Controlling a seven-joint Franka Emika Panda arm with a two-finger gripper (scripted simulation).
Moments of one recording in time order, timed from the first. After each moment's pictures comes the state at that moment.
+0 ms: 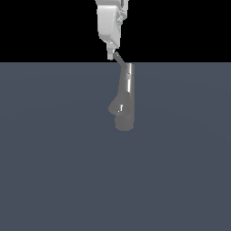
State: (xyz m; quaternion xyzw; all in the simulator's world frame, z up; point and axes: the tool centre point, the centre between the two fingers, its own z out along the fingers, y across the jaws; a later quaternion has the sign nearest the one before) arm 0.053 0.017 0.302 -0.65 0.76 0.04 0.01
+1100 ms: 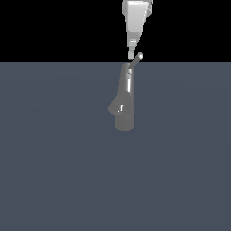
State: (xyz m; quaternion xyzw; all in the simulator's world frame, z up) arm 0.037 -0.052 0.305 -0.67 0.74 0.05 0.01
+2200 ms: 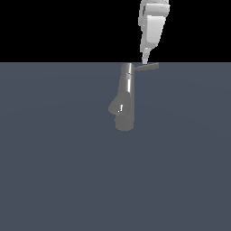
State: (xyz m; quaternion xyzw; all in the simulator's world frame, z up) arm 0.075 -0.108 0.287 -0.67 0.74 0.05 0.01
